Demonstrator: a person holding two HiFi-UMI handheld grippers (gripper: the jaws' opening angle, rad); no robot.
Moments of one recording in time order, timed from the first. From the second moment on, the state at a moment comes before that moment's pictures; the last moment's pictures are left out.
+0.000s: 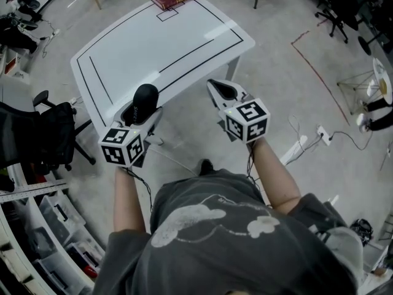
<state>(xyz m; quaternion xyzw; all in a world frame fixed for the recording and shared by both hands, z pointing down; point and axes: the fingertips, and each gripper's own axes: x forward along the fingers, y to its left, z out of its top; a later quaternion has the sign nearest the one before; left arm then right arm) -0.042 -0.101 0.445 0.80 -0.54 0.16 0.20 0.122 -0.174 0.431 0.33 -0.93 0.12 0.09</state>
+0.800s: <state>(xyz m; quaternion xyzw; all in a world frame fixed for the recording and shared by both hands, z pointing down) -0.100 0.024 0.452 0.82 -0.51 0.12 0.23 0.031 -0.047 0.436 0.34 -0.93 0.10 0.12</state>
